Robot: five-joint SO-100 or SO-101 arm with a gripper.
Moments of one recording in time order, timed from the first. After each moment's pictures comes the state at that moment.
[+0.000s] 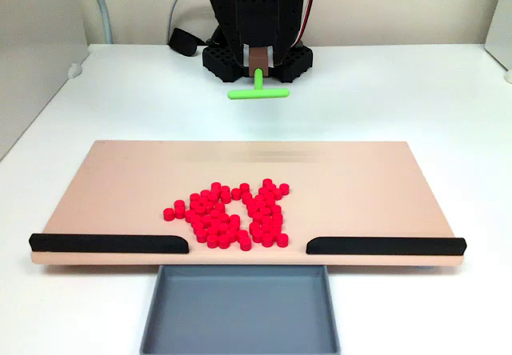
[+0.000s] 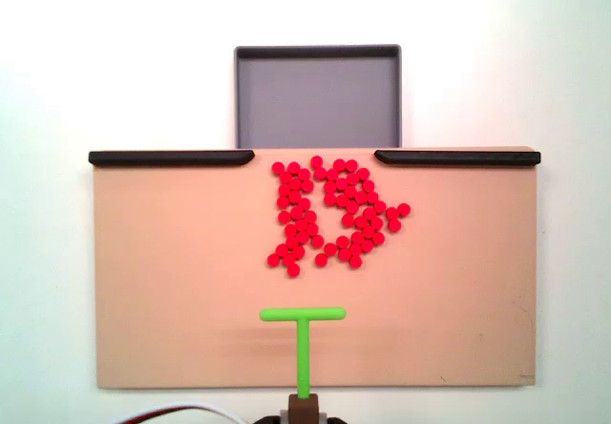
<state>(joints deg) 1.2 105.7 102.2 89.2 -88.4</state>
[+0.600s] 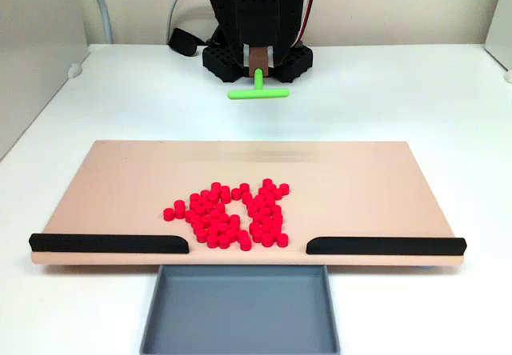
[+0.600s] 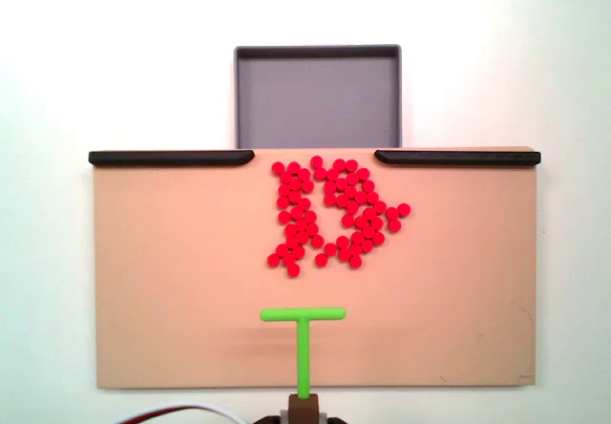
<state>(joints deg) 1.2 105.7 102.2 89.2 -88.4</state>
